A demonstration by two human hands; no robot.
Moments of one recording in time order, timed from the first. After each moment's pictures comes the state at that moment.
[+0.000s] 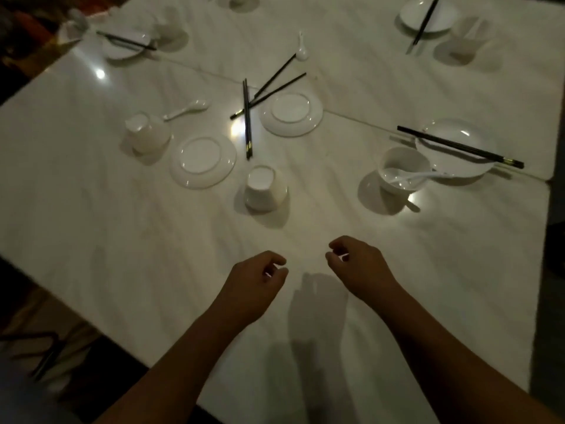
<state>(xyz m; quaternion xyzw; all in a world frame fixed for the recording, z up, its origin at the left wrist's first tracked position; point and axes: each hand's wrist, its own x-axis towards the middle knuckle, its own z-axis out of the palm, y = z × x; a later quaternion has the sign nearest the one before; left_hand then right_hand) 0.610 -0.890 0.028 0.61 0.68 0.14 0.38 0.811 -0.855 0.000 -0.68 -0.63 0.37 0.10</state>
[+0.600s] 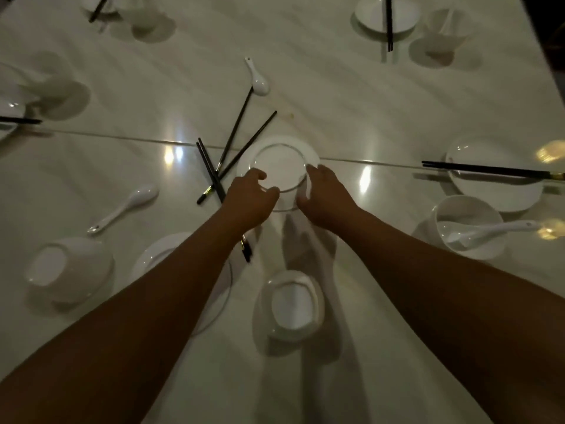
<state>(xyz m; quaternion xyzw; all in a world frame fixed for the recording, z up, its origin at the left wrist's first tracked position) 0.572 -0.489 -0.029 0.67 0.63 0.10 0.39 0.719 -0.524 -0.055 -0.76 -0.56 0.30 0.13</state>
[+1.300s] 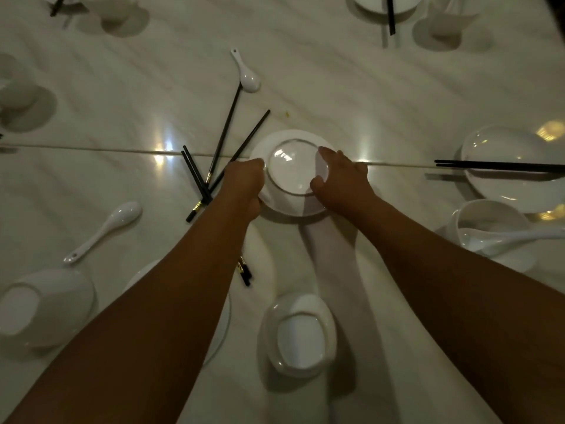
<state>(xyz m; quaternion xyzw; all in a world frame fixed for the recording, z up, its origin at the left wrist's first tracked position) 0.600 -0.413 -0.055 0.28 0.67 0.27 0.64 0.752 -0.474 -0.080 -0.80 -0.52 0.26 0.12</state>
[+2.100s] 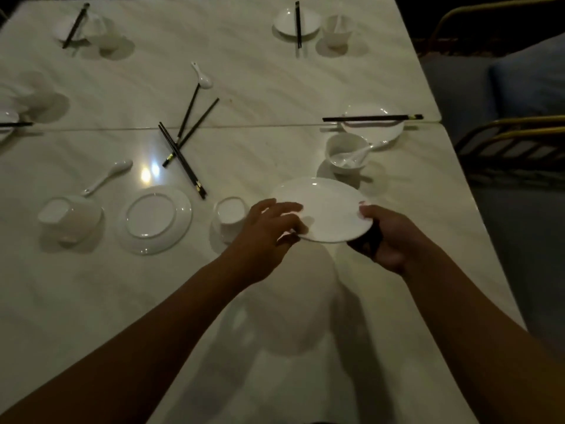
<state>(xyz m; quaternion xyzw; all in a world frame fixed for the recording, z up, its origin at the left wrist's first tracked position) 0.584 -0.760 0.053 0.89 0.33 0.12 0.31 0.792 -0.843 0.059 -0.58 0.07 0.60 0.55</state>
